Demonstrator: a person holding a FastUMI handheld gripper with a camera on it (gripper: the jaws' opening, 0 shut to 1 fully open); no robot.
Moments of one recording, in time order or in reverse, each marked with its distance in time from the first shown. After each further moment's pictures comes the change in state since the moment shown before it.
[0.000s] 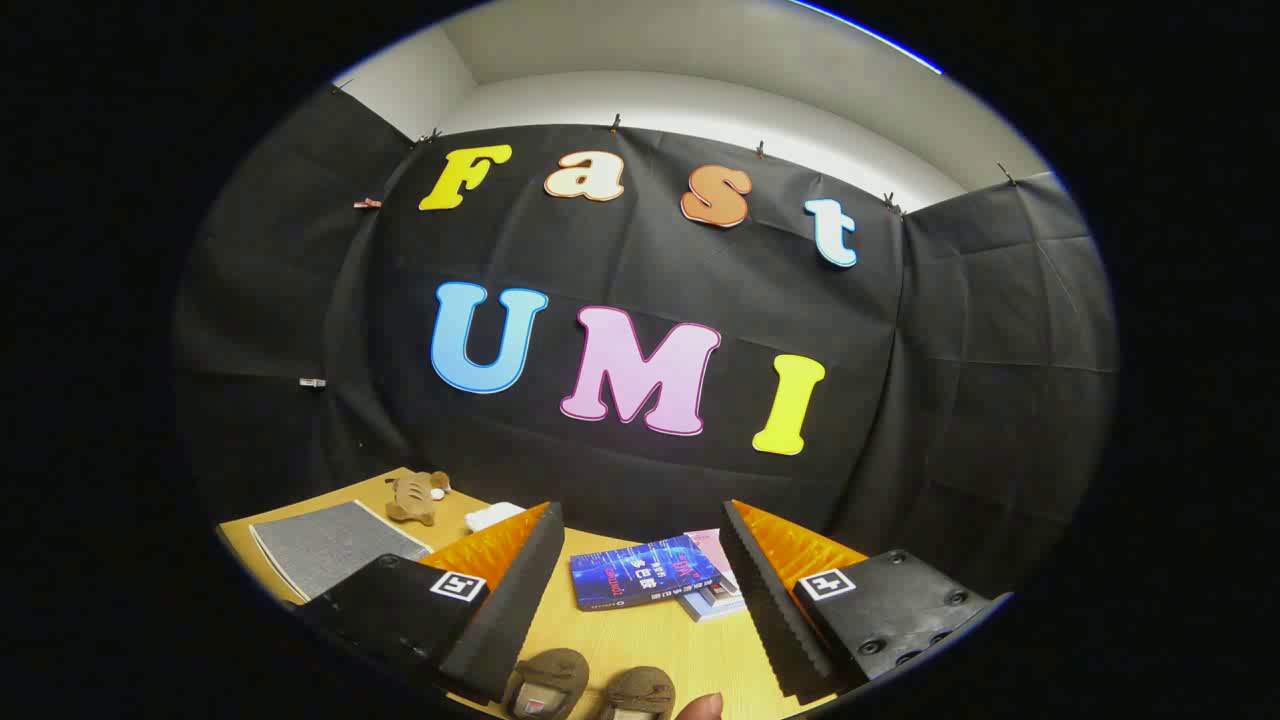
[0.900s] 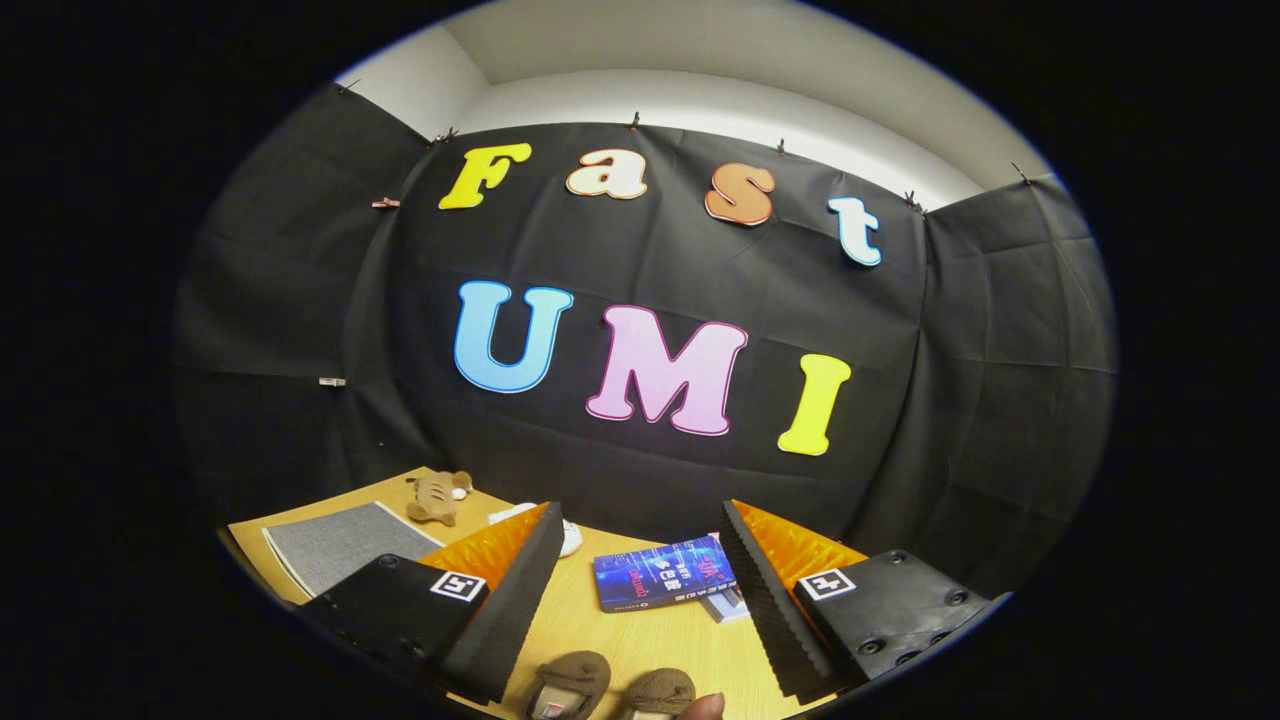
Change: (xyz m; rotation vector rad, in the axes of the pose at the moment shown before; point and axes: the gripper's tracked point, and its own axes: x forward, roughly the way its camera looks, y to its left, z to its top) arm 0.004 0.033 0.001 0.006 0.011 0.069
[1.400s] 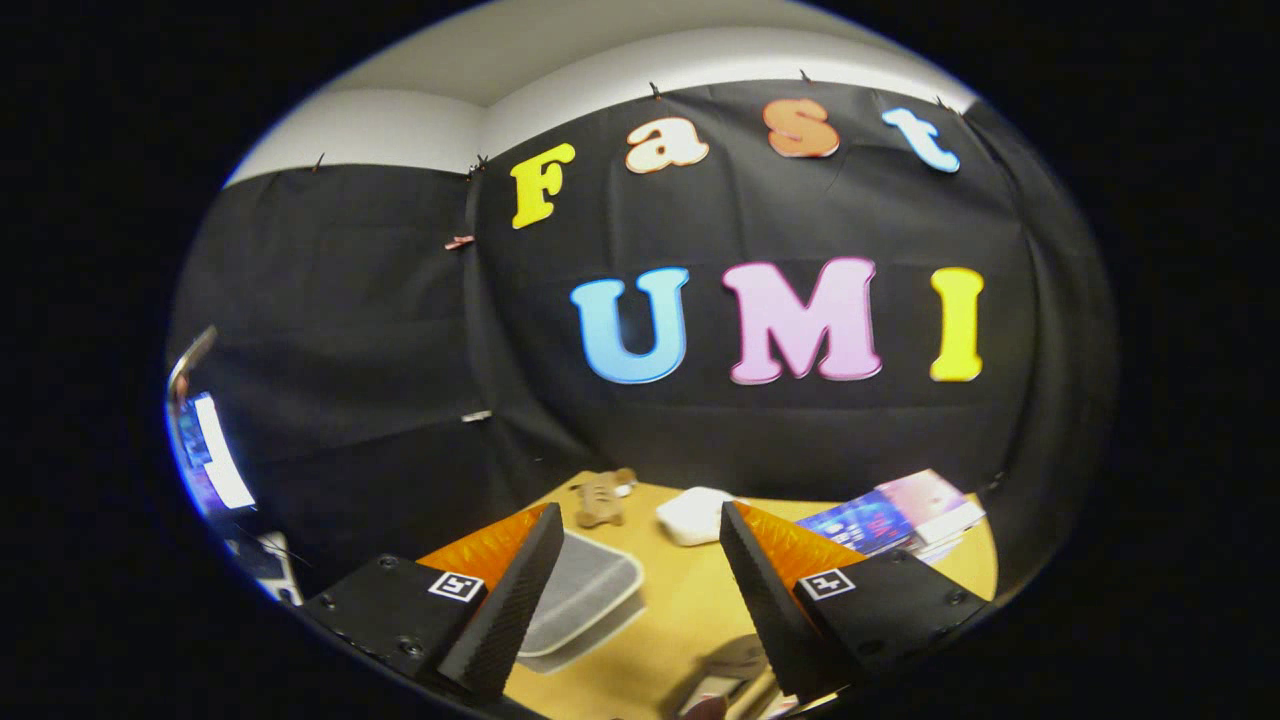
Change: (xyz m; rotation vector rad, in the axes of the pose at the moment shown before) arm -0.015 0.117 0.015 0.361 0.177 0.477
